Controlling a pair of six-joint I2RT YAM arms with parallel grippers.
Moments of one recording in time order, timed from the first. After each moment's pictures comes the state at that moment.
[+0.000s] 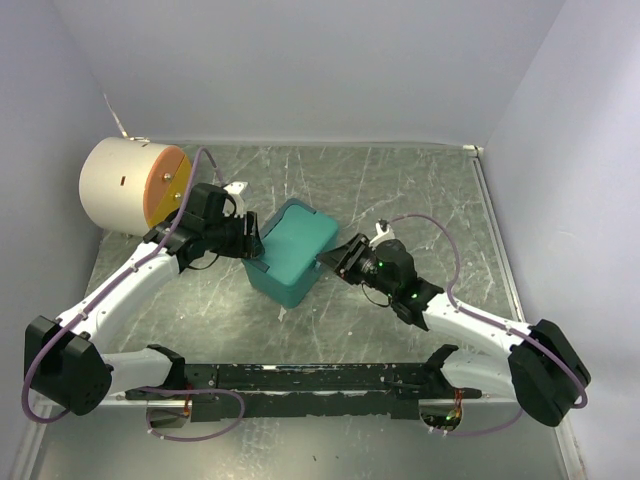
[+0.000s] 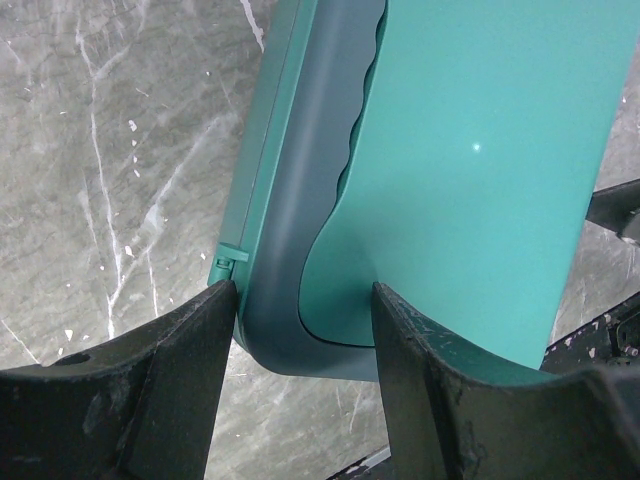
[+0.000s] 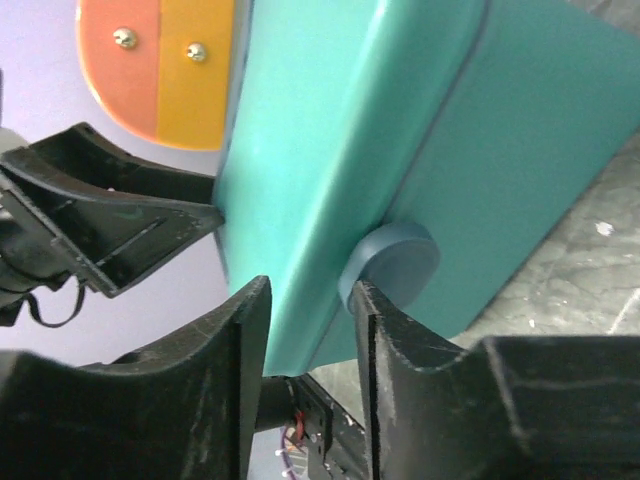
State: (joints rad) left arm -0.46 1.22 0.98 -0.54 0.17 -0.29; right arm 0.71 1.11 0.46 0.33 -0.05 1.16
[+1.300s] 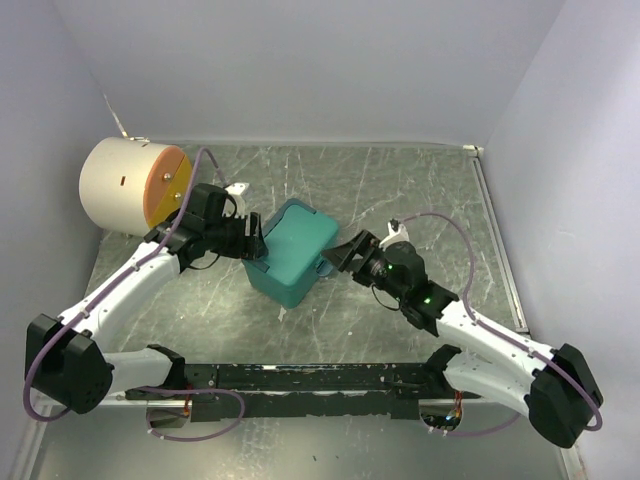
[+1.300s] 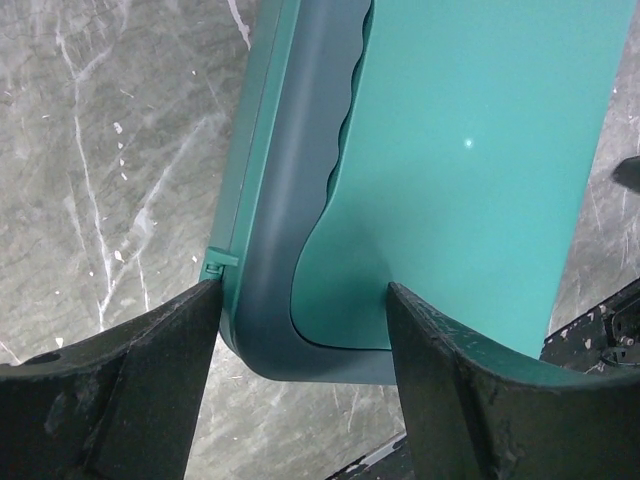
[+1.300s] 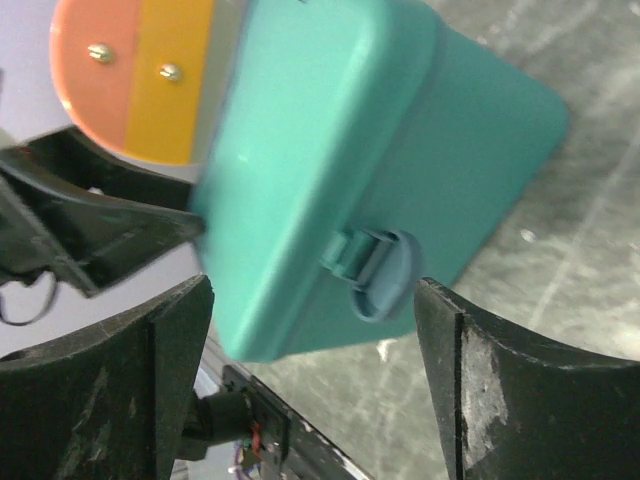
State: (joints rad) left arm -0.46 1.23 0.97 -0.53 0.20 -0.29; right arm 0.71 0.96 0.50 0.17 0.04 1.03
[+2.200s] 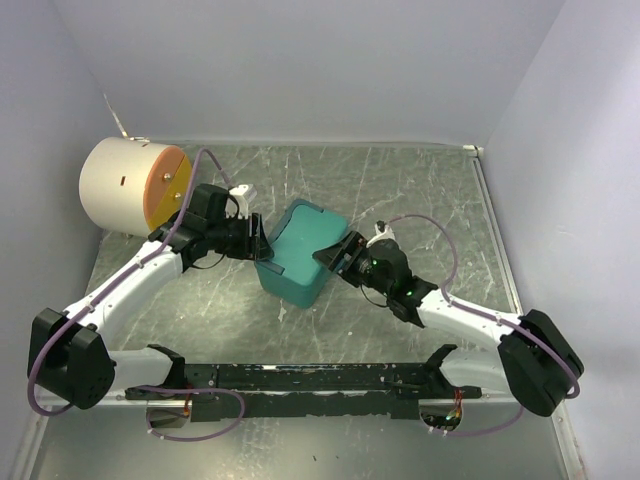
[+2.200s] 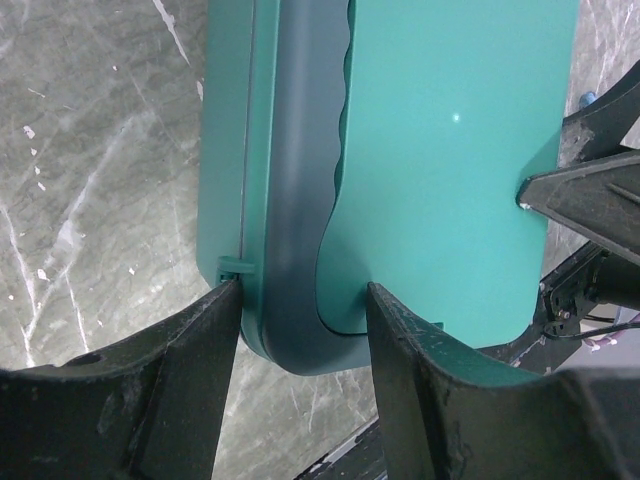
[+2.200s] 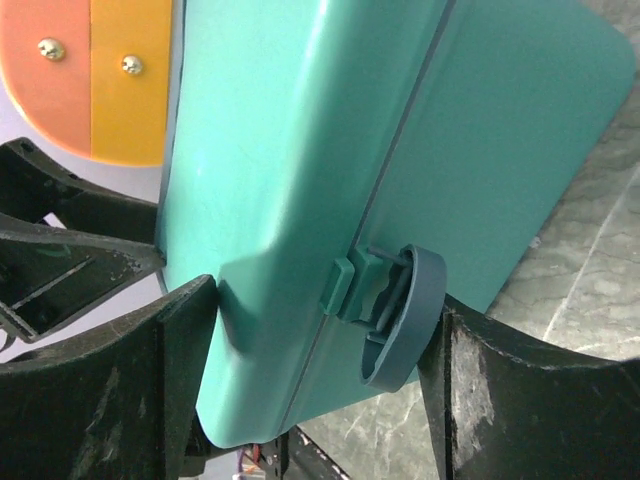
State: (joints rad) left arm -0.45 1.26 0.95 -0.47 0.34 -0.33; right arm 0.71 1.18 0.45 0.37 0.00 1.10
